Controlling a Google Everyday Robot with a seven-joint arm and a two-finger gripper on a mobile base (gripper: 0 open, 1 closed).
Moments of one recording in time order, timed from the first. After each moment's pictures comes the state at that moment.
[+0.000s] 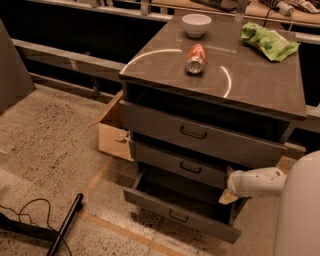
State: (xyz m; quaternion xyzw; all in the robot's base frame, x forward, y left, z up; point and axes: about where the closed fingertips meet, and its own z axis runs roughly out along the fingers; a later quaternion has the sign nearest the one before) arm 0.595 -0.290 0.421 -0.56 0.78 -0.09 0.24
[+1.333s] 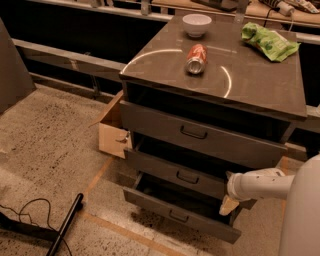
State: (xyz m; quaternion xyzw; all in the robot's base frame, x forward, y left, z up) arm 0.573 -0.282 0.428 -0.57 0.79 -0.07 0.22
